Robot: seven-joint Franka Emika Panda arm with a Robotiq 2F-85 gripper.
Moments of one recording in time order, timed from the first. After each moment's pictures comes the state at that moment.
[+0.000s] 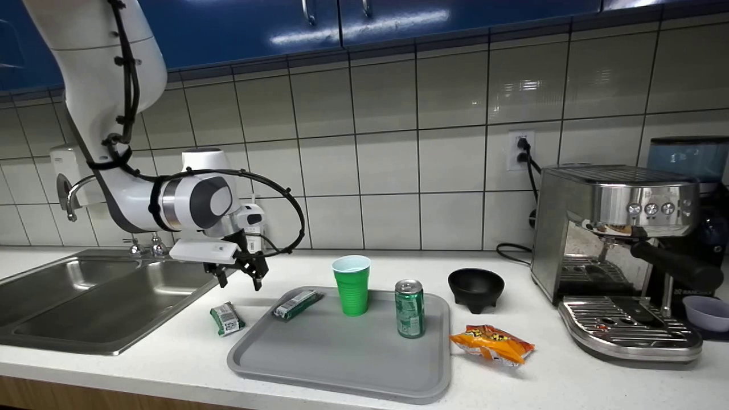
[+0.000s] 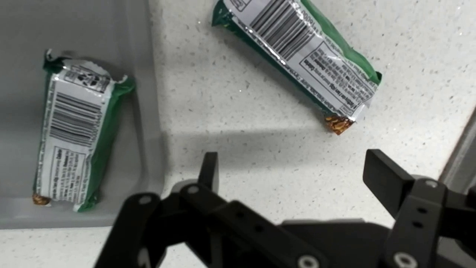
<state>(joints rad) 0.15 0.45 0.07 -2.26 0.01 2.93 0.08</state>
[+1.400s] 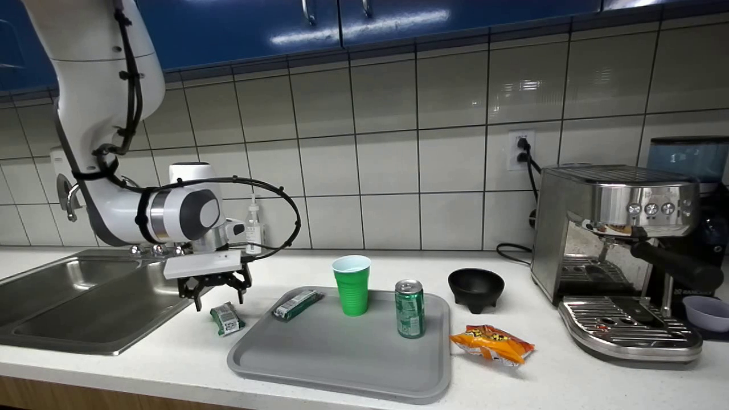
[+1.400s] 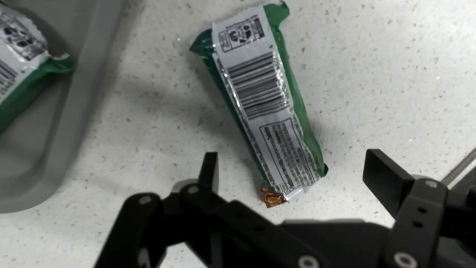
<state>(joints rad) 0.09 0.49 0.17 -2.28 -0.06 2.90 -0.28</state>
